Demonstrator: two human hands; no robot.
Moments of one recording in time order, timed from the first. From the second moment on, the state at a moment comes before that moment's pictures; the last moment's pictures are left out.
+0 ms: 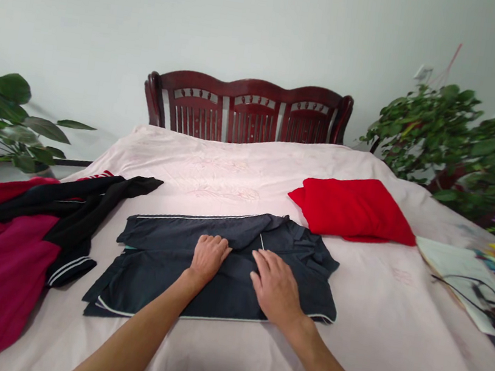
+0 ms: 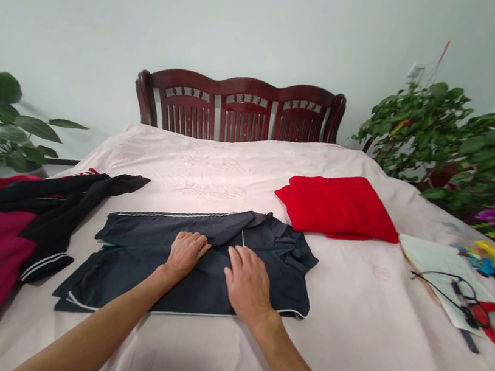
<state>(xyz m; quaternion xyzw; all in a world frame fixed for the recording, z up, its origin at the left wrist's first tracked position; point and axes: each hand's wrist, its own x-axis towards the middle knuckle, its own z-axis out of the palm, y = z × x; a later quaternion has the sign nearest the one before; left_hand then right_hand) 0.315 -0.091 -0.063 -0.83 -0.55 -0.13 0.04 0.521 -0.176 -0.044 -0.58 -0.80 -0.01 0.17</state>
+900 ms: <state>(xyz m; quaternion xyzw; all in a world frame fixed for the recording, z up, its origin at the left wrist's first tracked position) 0.313 -0.094 -0.029 -0.83 -0.53 -0.18 -0.06 0.485 -0.070 -0.030 -0.55 -0.82 0.05 0.15</state>
